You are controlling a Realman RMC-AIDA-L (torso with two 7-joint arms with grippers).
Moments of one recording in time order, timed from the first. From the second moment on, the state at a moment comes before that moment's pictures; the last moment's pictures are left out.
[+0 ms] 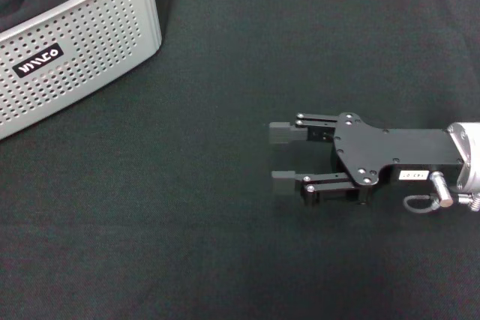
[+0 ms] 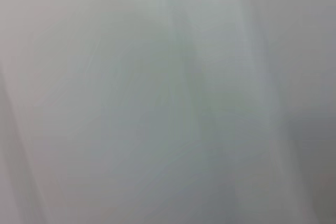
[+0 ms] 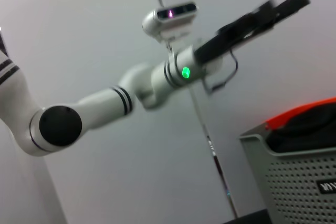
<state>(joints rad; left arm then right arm) -0.42 -1.93 0.57 1.17 1.52 1.67 -1.56 0.80 1.97 -2.32 -0.08 -0.29 -1.71 1.02</state>
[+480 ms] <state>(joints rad) -0.52 -1.92 0.55 1.28 2.09 1.22 -1.60 0.71 1.96 -2.26 -0.08 -0.29 -1.70 0.98</state>
